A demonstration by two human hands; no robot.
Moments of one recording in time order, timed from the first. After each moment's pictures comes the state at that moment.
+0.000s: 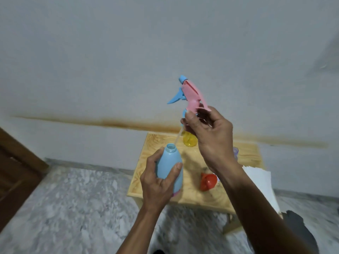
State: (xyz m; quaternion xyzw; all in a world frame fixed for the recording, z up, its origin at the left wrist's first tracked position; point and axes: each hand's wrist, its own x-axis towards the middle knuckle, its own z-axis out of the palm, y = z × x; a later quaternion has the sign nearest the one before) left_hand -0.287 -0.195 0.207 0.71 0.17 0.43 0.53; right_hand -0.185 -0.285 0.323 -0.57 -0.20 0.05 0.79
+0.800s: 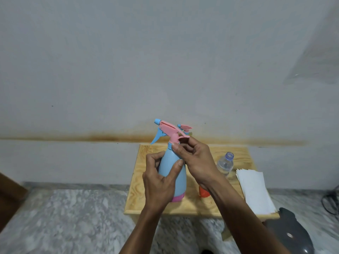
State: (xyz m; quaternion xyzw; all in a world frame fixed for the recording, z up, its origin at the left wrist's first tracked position) left_hand -0.264 -0.169 0.226 0.71 0.17 0.35 0.58; right_hand -0.187 -0.261 0.272 -0.63 -0.19 0.15 0.74
